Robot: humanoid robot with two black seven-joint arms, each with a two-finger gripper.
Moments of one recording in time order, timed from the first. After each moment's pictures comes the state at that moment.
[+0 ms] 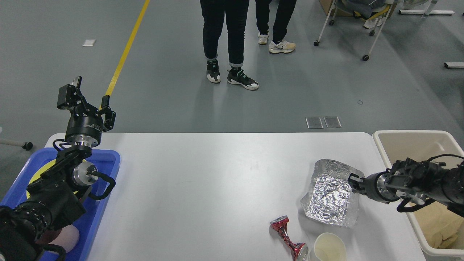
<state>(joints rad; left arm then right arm) -0.77 0.21 -0.67 -0.29 0.00 -0.31 -0.70 1.15 -0.34 -1.13 0.76 0.10 0.16 0.09</state>
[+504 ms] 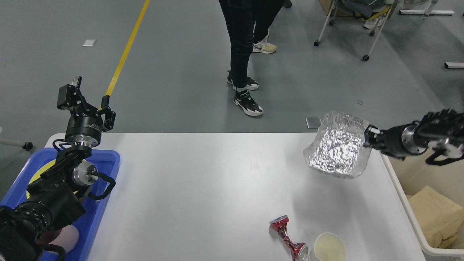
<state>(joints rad) -0.77 0.21 -0.67 -0.29 0.00 -0.31 -0.70 1.56 -0.55 -1.13 0.93 0.10 0.34 0.10</state>
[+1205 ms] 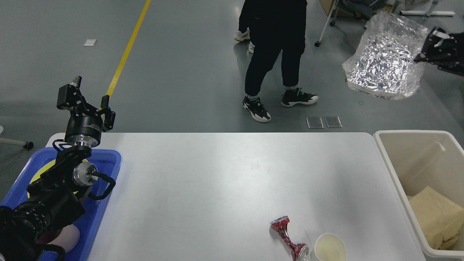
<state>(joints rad) -0.77 0.21 -0.67 -0.29 0.00 -0.31 -0.70 1.81 -0.66 -1.24 0.70 0.12 0.54 0.09</state>
